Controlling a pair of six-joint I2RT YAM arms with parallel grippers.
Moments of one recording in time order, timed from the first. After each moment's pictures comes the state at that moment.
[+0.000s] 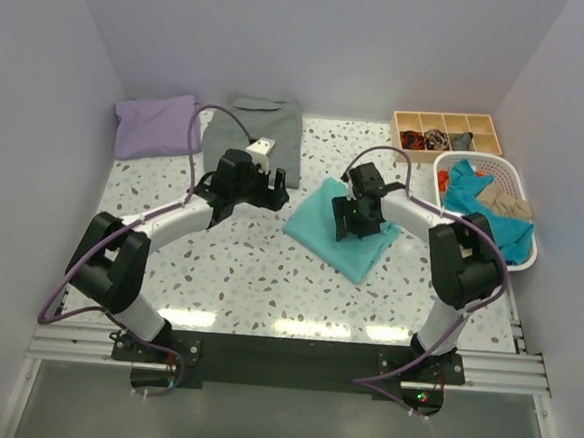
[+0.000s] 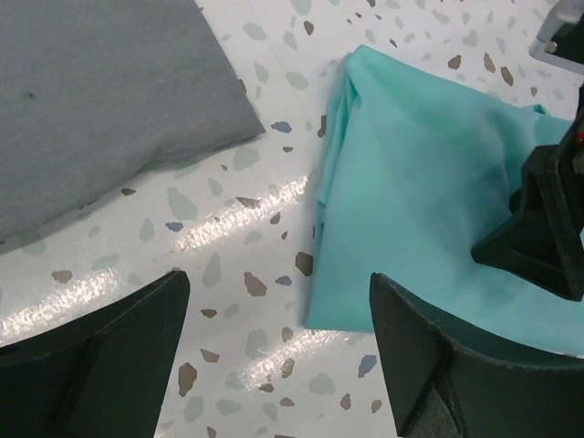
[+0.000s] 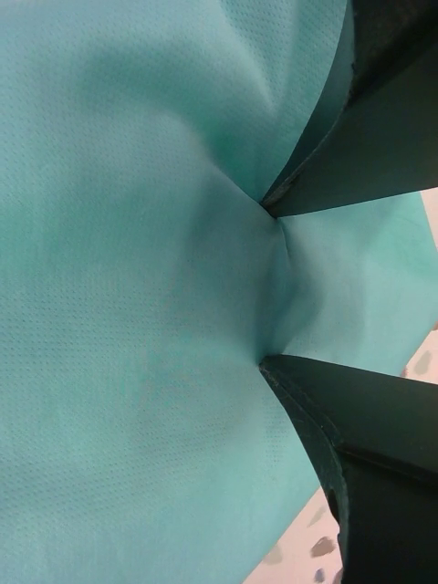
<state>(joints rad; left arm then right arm) -0.48 1.59 0.97 0.08 0.14 -0.23 0.41 1.82 1.18 -0.54 -0.04 0.21</state>
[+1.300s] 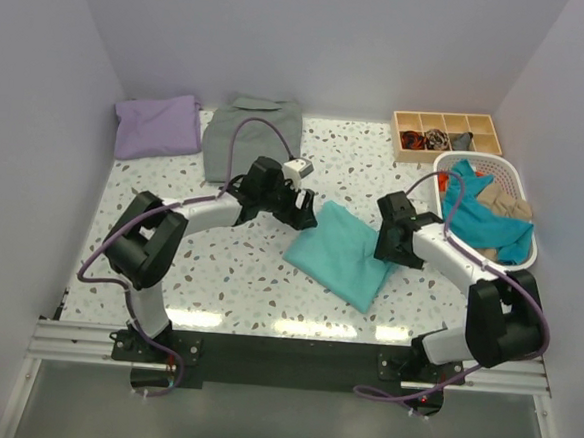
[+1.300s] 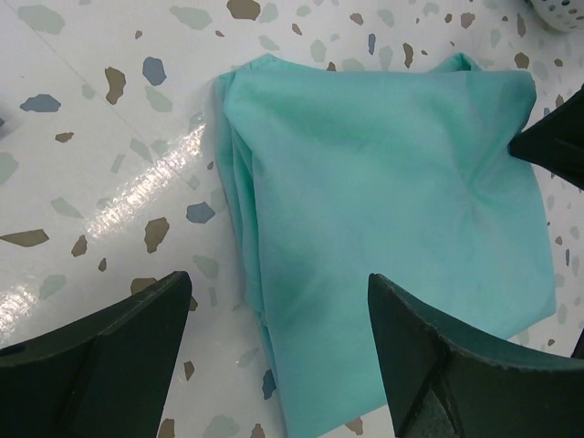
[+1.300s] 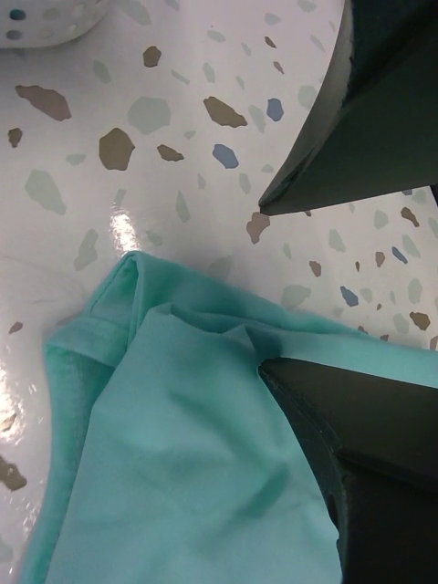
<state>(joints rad) -0.58 1.82 1.08 0.08 0.42 -0.20 0.36 1.41 0.85 -0.72 0.39 0.58</state>
